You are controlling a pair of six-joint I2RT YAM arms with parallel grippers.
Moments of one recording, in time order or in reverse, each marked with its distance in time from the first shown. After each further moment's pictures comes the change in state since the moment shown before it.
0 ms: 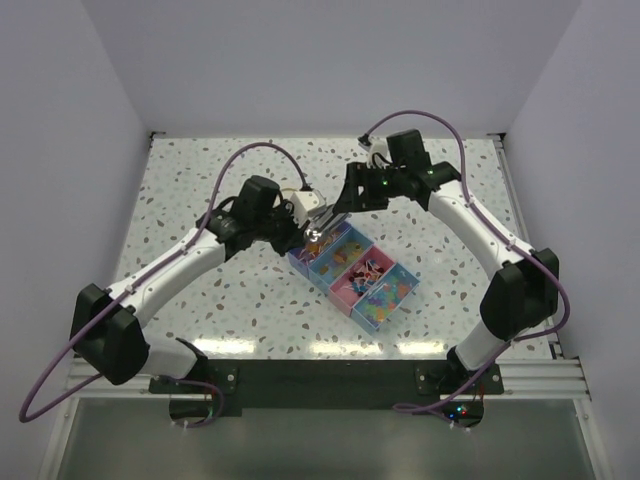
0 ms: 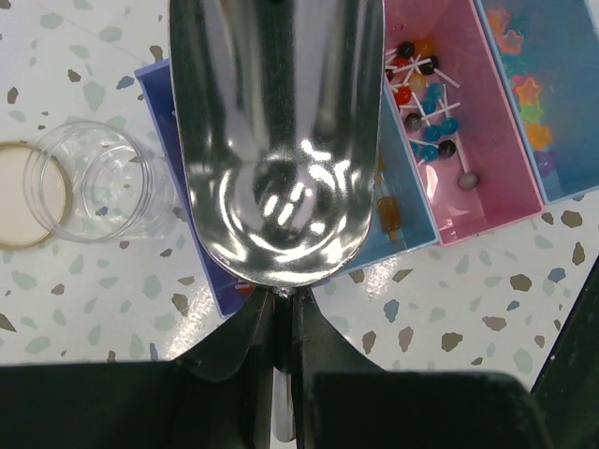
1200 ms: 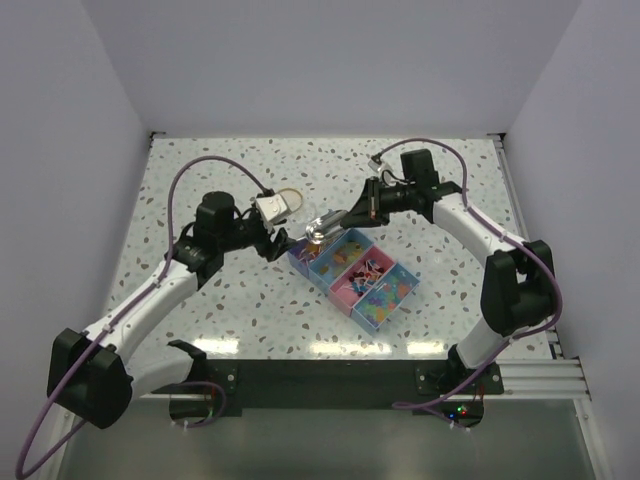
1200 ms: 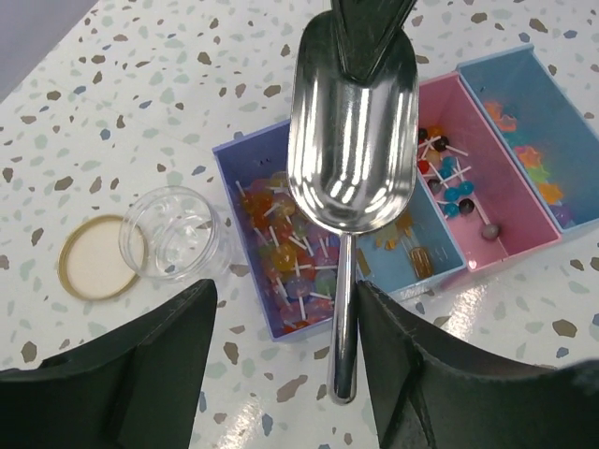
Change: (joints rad) left arm 0.139 -0.254 -0.311 0.392 0.185 0.027; right arm -0.106 0.016 -0.246 0.251 -0.386 0.260
